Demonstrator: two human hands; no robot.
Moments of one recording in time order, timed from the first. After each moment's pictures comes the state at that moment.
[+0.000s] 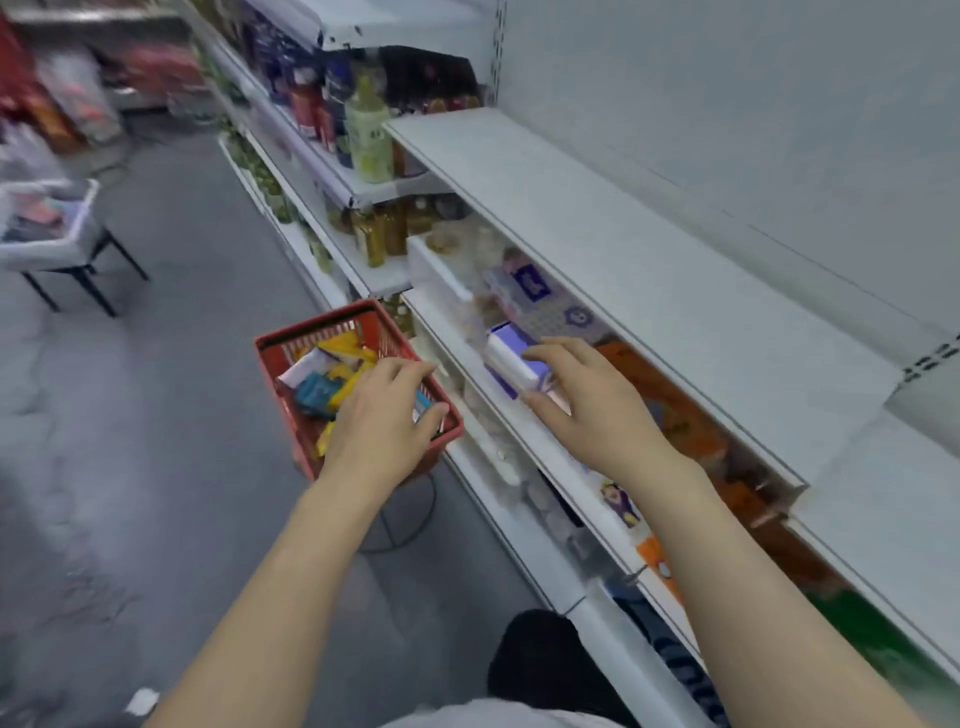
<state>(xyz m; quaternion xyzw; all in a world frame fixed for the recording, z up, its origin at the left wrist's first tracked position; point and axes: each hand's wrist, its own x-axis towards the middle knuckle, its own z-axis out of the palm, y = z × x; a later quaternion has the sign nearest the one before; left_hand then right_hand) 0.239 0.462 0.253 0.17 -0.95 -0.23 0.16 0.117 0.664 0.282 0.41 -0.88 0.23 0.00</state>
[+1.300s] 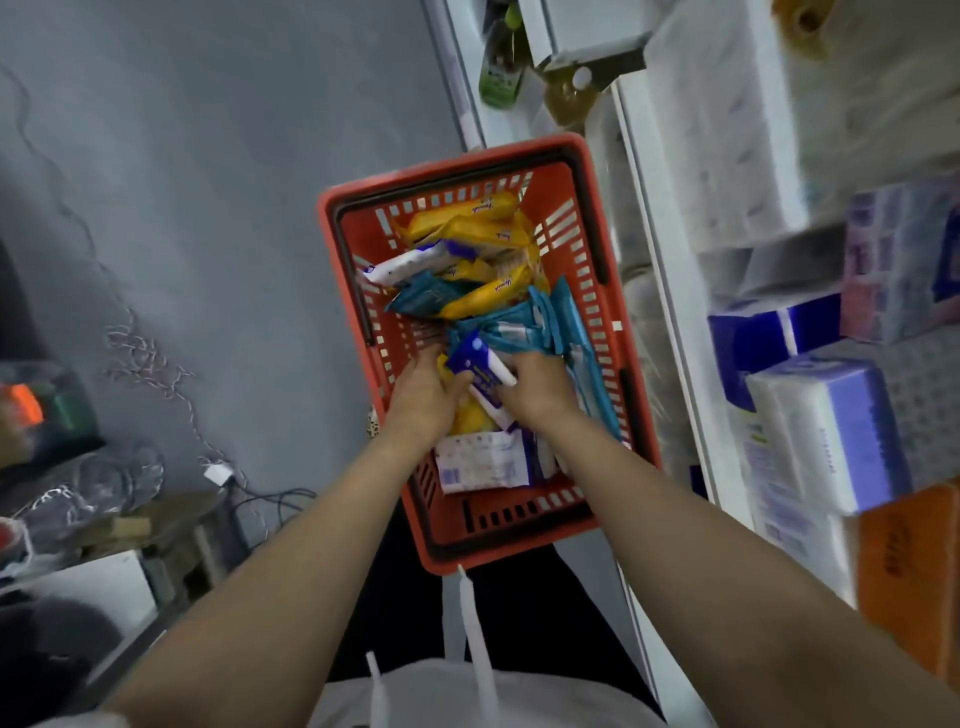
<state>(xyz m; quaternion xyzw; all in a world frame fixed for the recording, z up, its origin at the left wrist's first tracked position) 0.126 0.158 -0.081 0.50 -0.69 -0.50 -0.16 -0.001 0.256 -0.079 0.27 -0.84 0.05 -0.47</state>
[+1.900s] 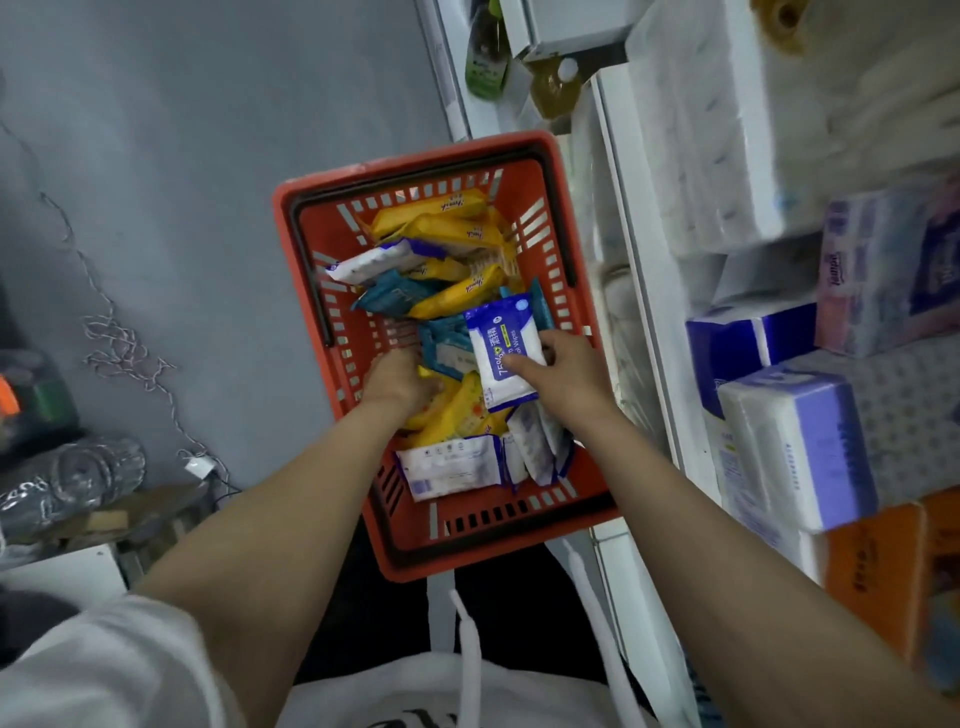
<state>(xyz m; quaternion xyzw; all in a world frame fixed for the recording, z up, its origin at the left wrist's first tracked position) 0.093 0.150 -0.107 0.53 -0.68 -0.42 -0.27 -0.055 0.284 -0.049 0.12 -0.84 0.27 -0.46</state>
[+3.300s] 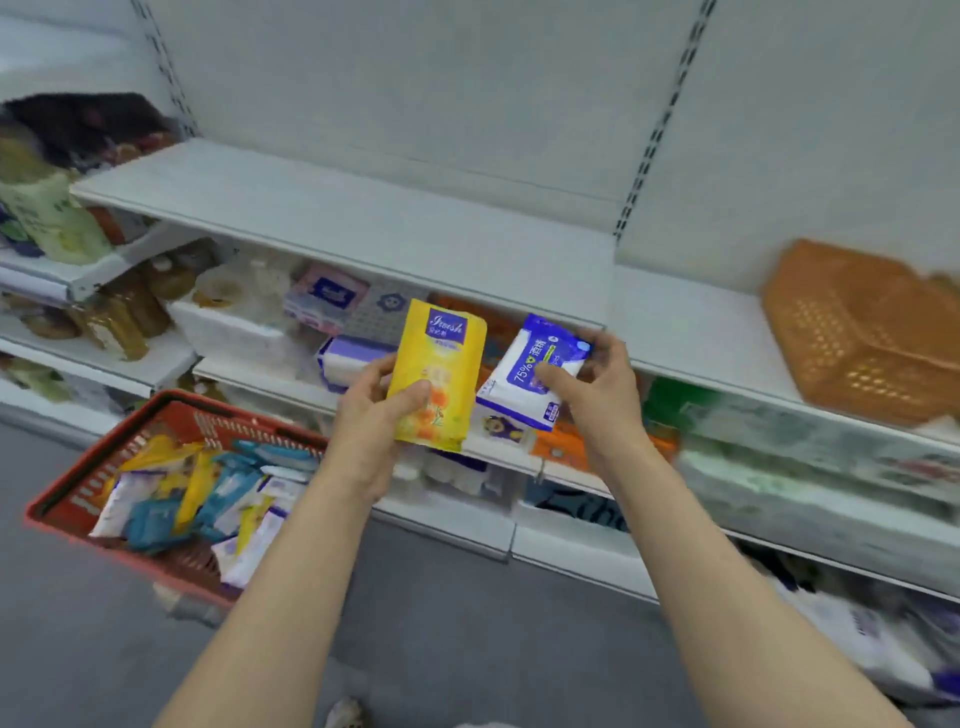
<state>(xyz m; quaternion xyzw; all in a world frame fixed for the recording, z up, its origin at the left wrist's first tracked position) 0.220 0.478 0.260 0.08 -0.59 -0.80 -0.06 0.233 0.693 0.279 -0.17 -0.68 0.70 0.12</state>
